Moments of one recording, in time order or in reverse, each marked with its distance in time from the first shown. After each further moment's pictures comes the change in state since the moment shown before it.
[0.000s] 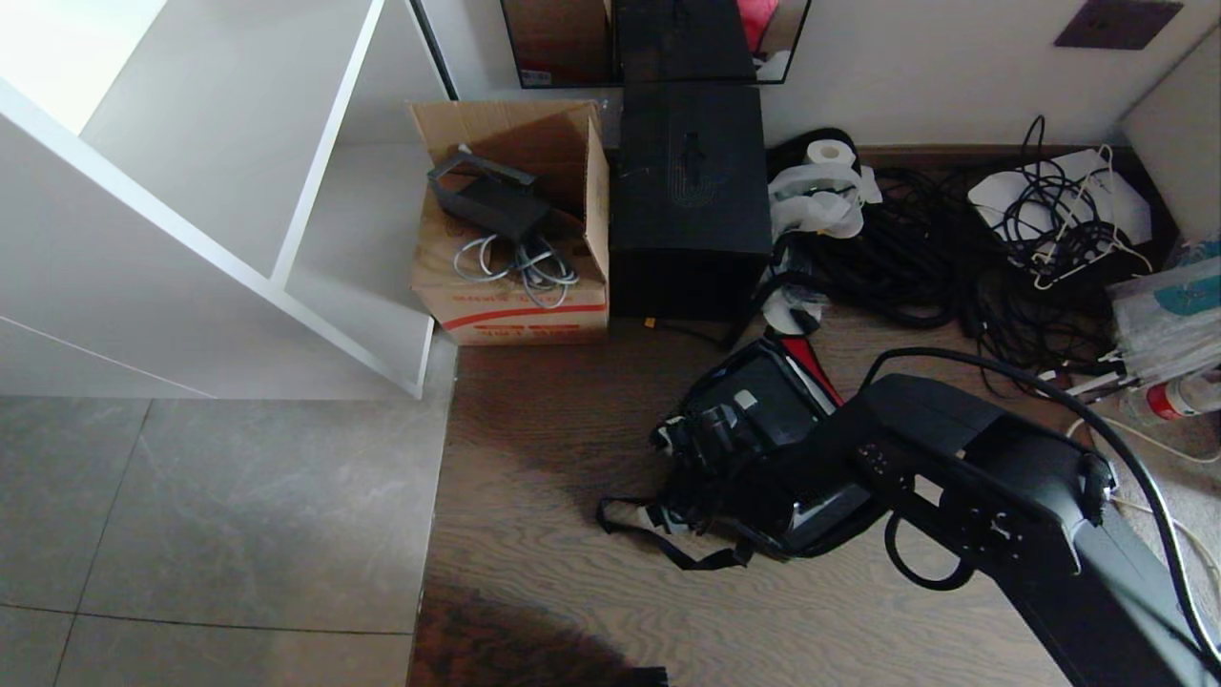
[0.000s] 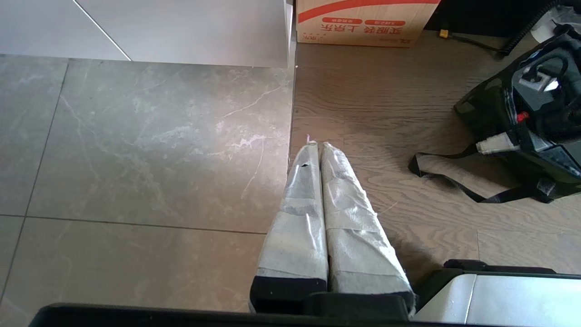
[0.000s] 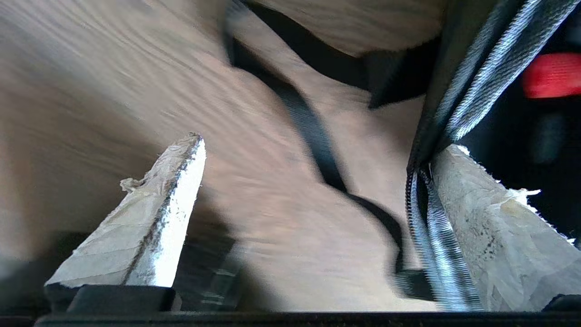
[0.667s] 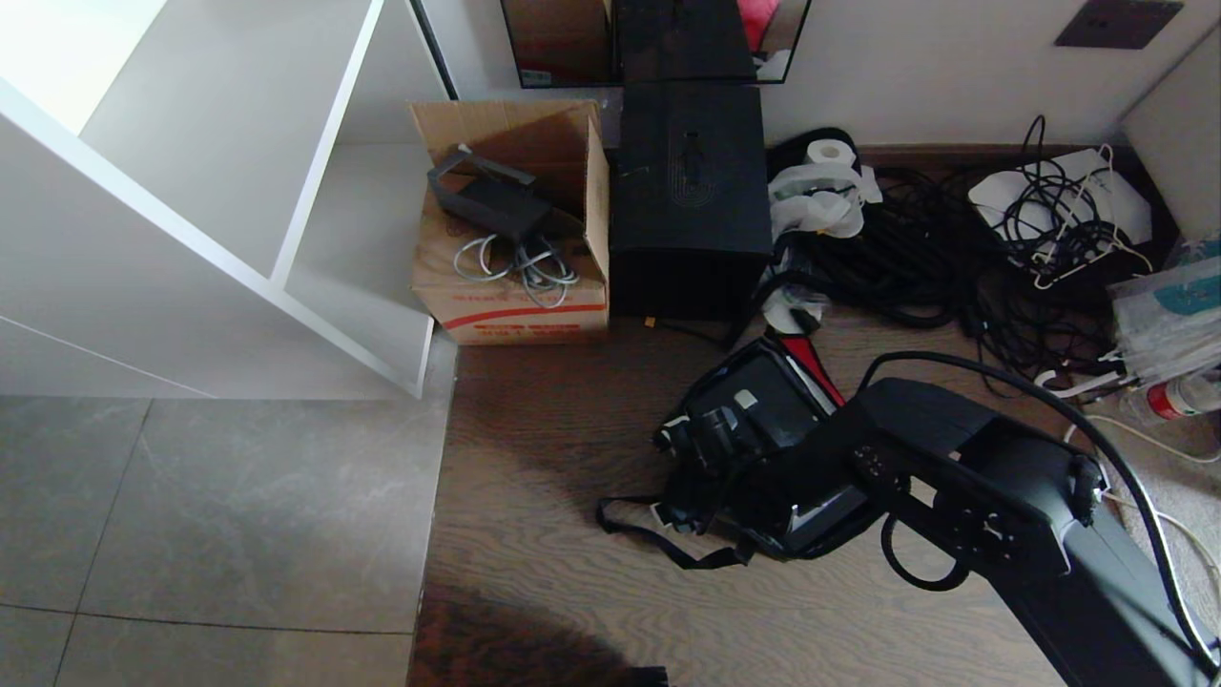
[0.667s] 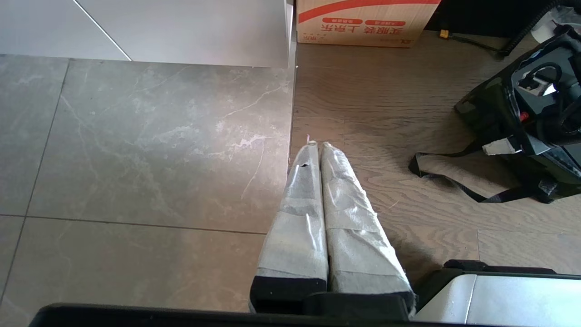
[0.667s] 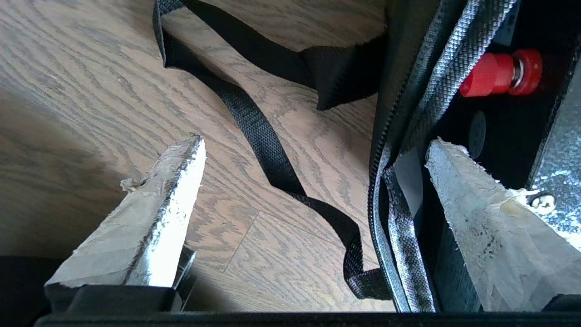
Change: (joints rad) left arm 0.000 0.000 0.000 0.000 0.000 0.000; right arm -0.004 0.018 -0.012 -0.012 -0.111 -0.038
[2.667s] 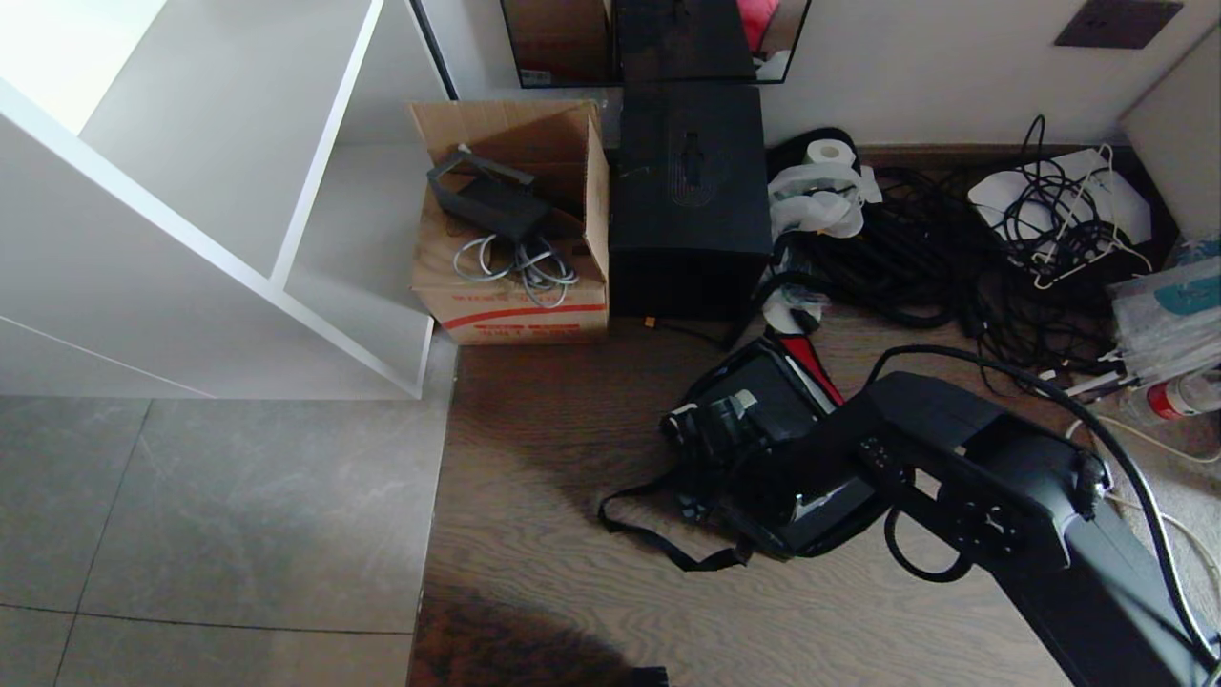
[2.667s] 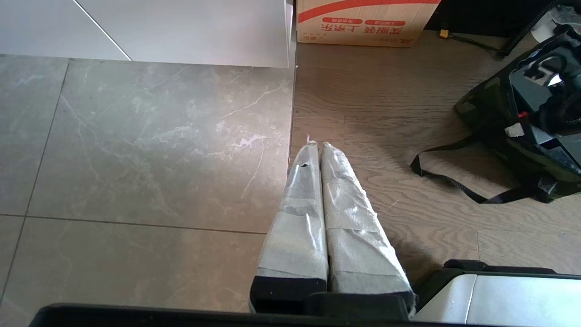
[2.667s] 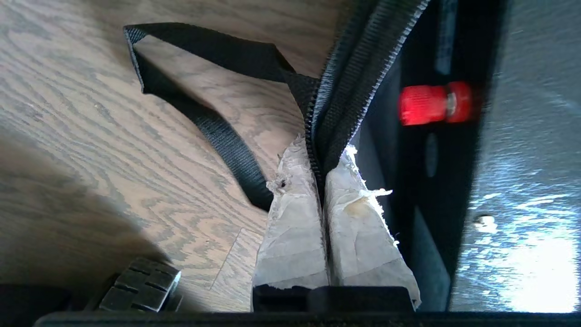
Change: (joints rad) left arm 0.000 0.000 0.000 0.000 0.000 0.000; right arm -0.027 -0.002 -0.033 -0.016 -0.030 -0.013
